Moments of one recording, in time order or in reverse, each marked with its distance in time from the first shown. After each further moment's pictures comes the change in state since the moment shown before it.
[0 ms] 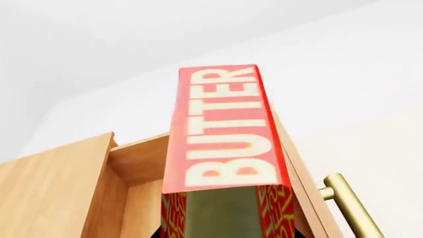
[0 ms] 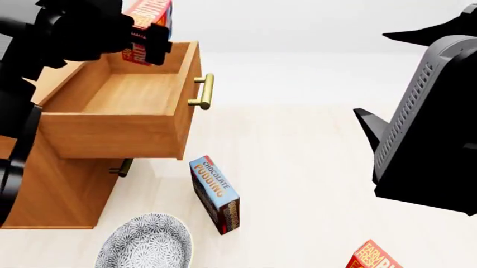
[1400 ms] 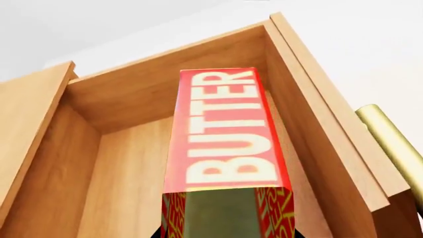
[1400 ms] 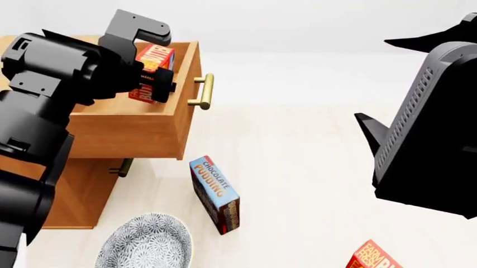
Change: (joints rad) left arm 0.130 0.040 0.016 -0.126 0.057 0.069 0.032; right arm 0.014 0.006 -0.023 -0.002 0.052 0.005 0.045
